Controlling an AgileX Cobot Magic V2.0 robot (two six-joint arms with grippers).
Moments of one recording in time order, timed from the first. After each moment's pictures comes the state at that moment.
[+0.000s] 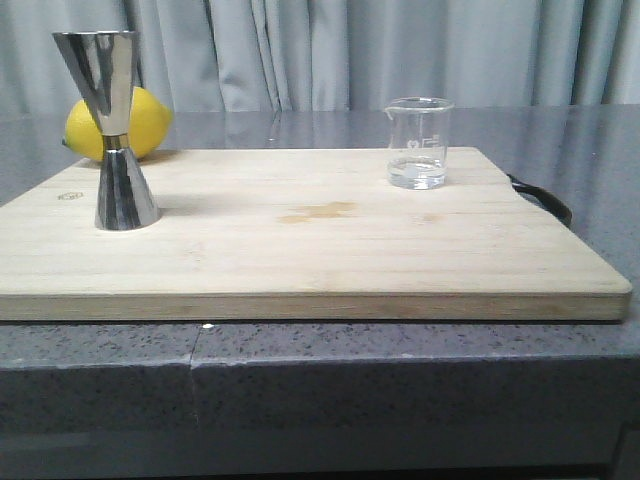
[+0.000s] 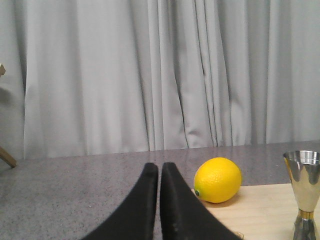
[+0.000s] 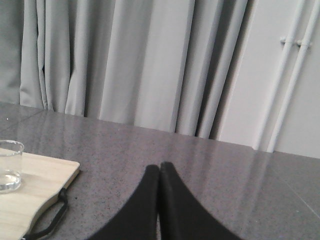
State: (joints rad) left arm -0.15 -0.01 -0.10 -0.14 -0.07 0.15; right arm 0.10 -0.01 -0.25 -0.44 0.21 0.20
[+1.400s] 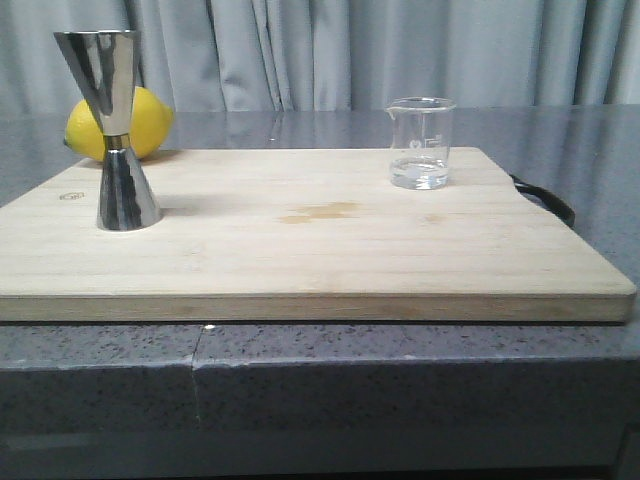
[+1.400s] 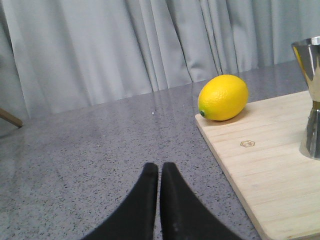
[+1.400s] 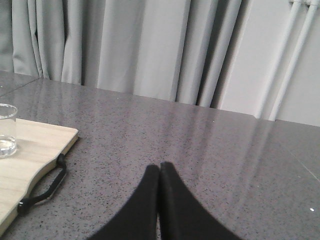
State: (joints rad) left arm -0.15 -0.01 0.00 0.02 0.04 0.15; right arm 0.10 -0.01 -0.21 -0.43 0.27 0.20
